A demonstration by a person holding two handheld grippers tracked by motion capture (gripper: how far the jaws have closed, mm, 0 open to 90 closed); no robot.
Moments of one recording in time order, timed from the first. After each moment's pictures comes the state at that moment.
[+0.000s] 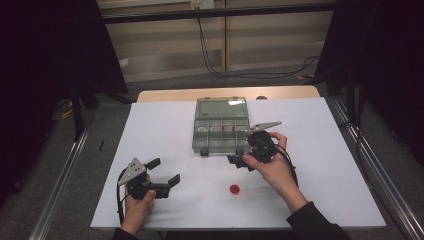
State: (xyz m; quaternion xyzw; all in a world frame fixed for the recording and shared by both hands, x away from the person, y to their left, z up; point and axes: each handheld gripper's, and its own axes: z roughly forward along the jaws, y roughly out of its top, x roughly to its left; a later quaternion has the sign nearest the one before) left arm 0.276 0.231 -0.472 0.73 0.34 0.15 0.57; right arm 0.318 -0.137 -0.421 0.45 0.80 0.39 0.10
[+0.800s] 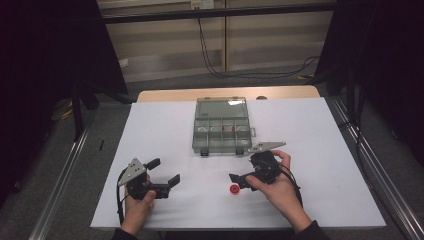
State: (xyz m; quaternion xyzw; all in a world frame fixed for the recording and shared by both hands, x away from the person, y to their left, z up) left arm 0.276 0.231 -0.472 0.73 0.34 0.15 0.57; right arm 0.270 -0.137 -0.438 0.44 0.80 0.40 0.09
